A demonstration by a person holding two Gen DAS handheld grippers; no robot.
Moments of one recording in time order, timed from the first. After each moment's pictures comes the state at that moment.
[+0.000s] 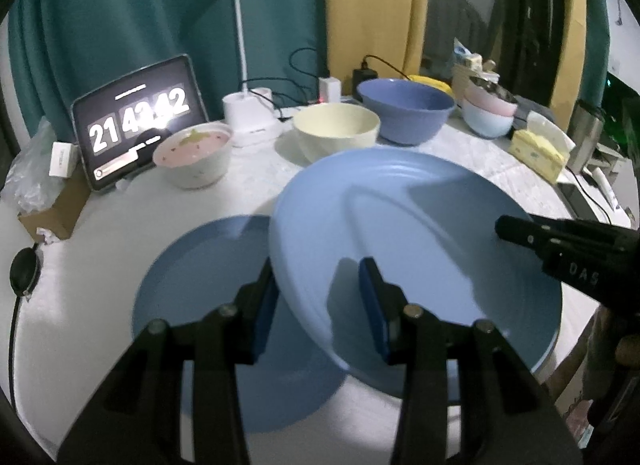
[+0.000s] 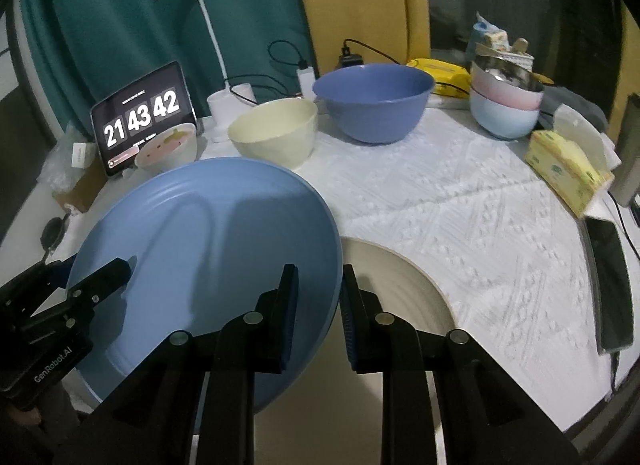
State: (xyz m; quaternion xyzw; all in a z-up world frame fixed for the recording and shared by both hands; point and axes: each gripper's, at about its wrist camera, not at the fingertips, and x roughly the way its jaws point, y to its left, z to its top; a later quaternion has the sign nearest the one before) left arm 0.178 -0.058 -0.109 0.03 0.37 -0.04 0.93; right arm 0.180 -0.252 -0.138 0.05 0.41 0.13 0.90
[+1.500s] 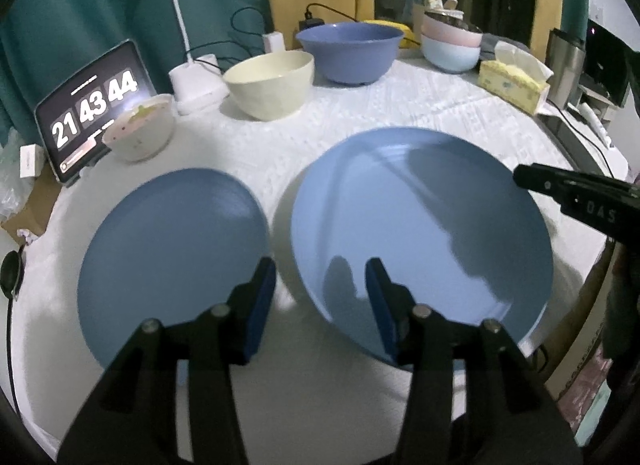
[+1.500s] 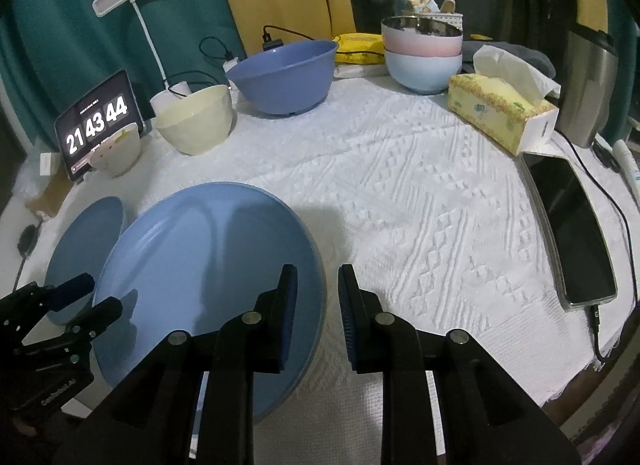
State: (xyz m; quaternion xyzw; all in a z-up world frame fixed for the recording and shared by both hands) left arm 0.164 -0.120 -0.146 0.07 0.42 -0.07 0.90; right arm 0.157 -0.324 -0.169 0.07 0.42 0.07 0.90
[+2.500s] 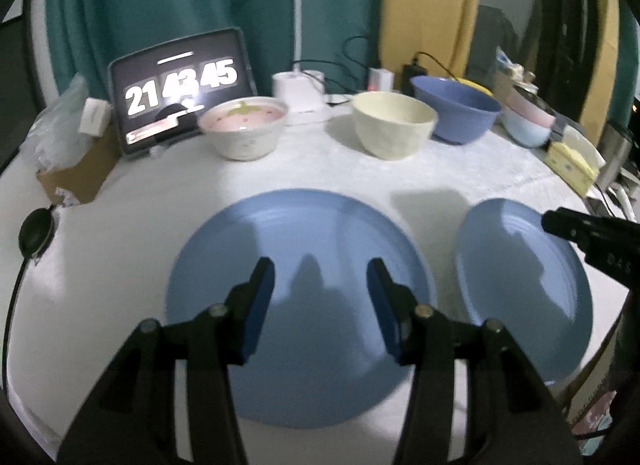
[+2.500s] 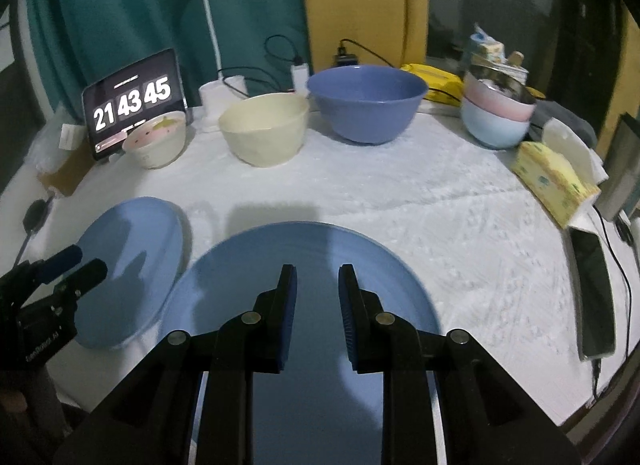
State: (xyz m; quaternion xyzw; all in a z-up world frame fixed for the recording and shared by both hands) left arm 0.174 -0.006 -0.129 -0.01 0.37 0.02 0.93; right arm 0.185 -0.233 -0.137 0.00 0.41 0.11 0.90
